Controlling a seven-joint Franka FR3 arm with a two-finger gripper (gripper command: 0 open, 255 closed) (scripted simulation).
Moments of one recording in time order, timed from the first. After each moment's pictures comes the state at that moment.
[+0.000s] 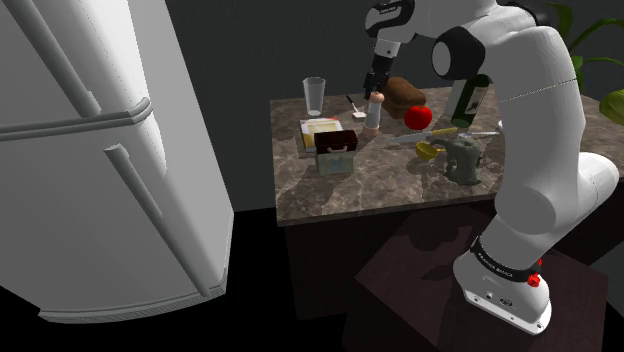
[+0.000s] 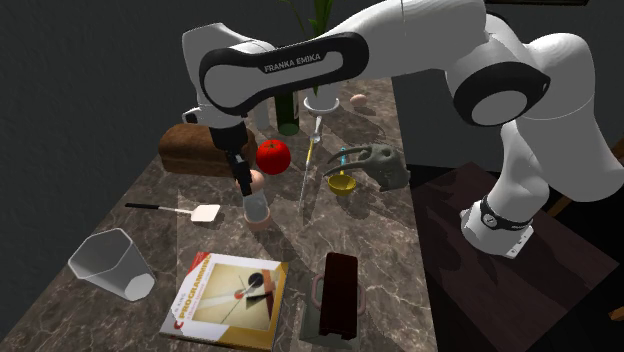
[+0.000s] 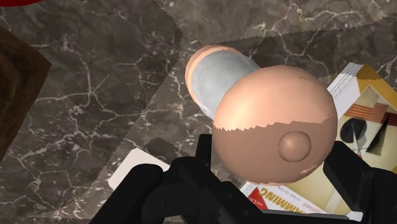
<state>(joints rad) -0.31 0.68 -0.37 -1.21 0.44 1.73 -0.70</state>
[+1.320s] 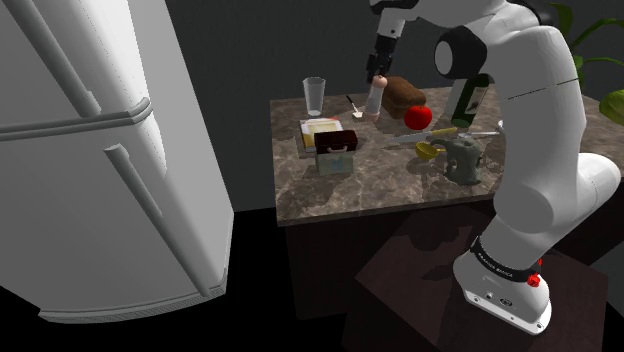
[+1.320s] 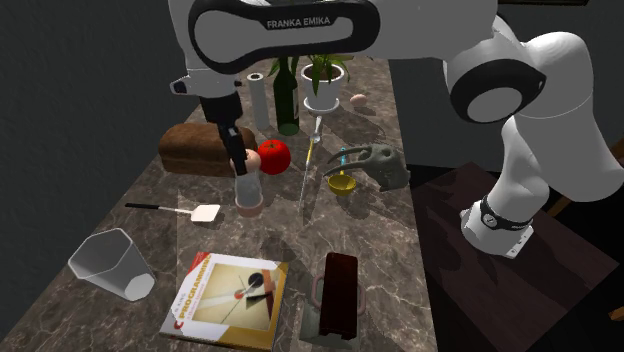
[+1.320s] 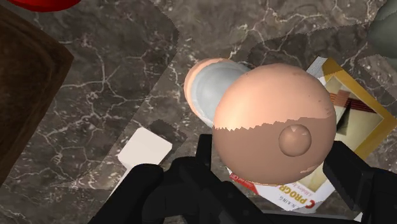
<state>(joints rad) -0.34 0.67 -0.37 -1.04 0.43 1.56 -0.66</state>
